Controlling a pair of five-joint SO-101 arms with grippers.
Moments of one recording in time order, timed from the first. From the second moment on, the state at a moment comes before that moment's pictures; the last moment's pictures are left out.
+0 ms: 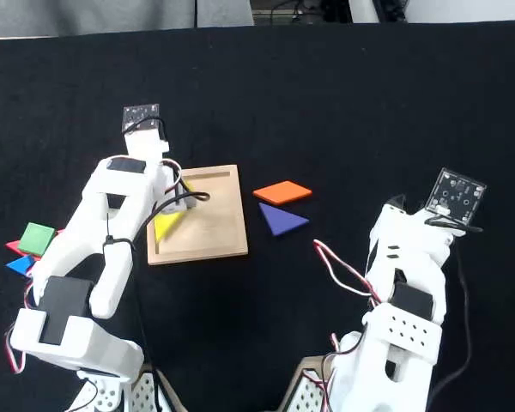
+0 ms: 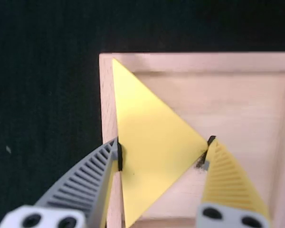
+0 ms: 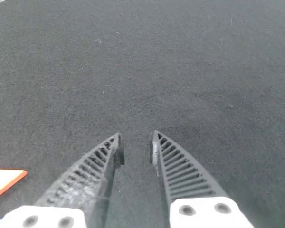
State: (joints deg) left arm 1.7 2.9 29.9 50.1 12.0; right arm 23.5 -63.8 82.7 22.3 -3.5
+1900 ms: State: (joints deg) left arm 2.0 0.3 25.0 53.5 11.4; right arm 23.5 -63.8 82.7 22.3 -3.5
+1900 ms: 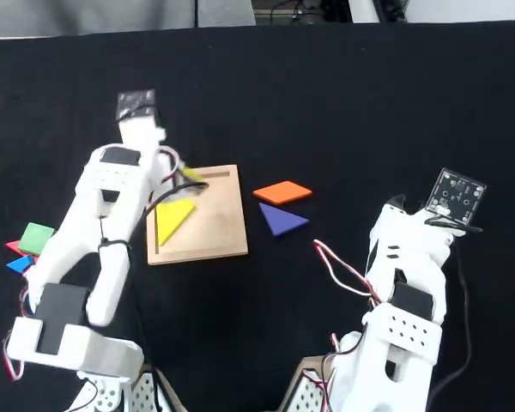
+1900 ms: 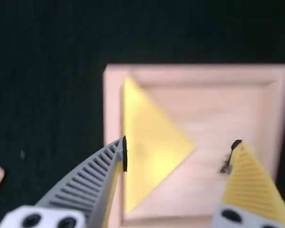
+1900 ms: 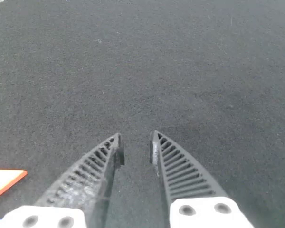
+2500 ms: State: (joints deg) left arm 9.2 11.3 22.5 48.7 9.9; right arm 23.5 -63.8 82.7 22.3 -3.5
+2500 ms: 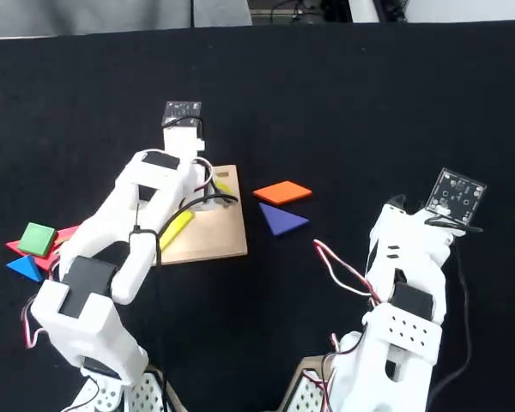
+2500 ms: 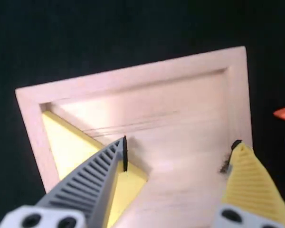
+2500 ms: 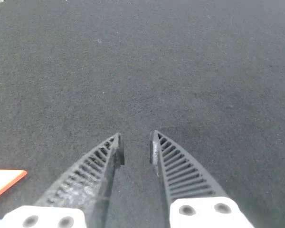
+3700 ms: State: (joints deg) left arm -29.2 -15.5 28.6 68.3 -36.1; right arm 23.6 -63.8 85.2 17.5 -3.5
